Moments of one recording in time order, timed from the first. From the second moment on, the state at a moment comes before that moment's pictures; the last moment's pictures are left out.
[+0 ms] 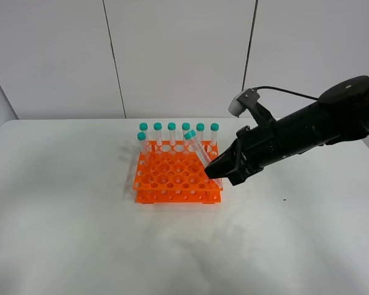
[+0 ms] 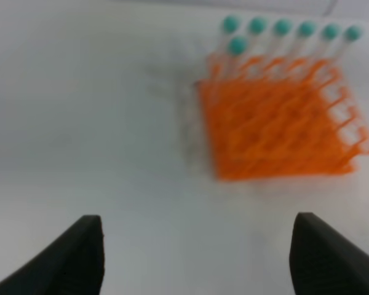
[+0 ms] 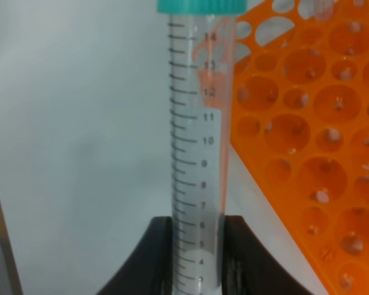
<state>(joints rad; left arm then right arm) 0.00 0.40 -0.55 -0.39 0.67 0.22 0.29 1.65 -0.94 1.11 0.77 -1.38</state>
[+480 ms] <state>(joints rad) -0.01 1.06 -0.62 -1.29 0.52 1.08 0.29 1.65 -0.94 1.13 0.76 -1.38</state>
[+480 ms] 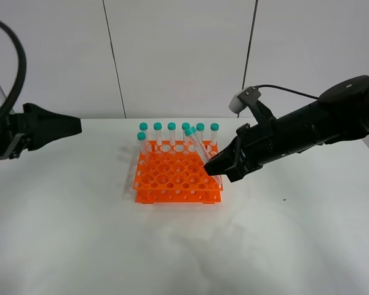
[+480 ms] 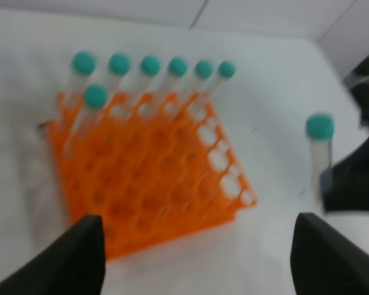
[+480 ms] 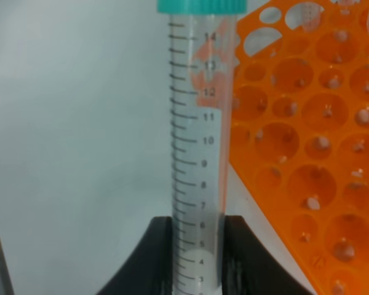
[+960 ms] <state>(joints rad) -0.29 1.45 -0.84 -1.59 0.52 1.26 0.29 1.65 -0.94 1.17 0.76 -1.38</state>
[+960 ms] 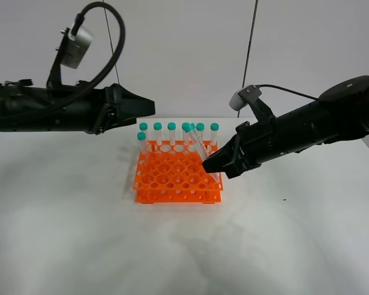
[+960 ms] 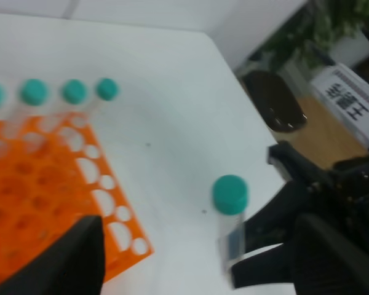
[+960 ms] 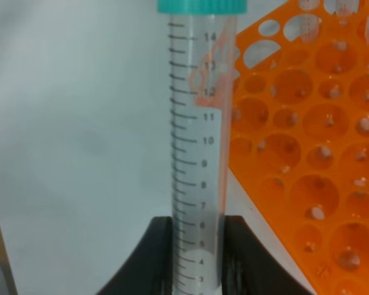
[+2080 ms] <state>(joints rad) -0.51 1.60 -0.92 -1.72 0.42 1.39 0.29 1.65 -0.94 1.17 0.83 -1.37</state>
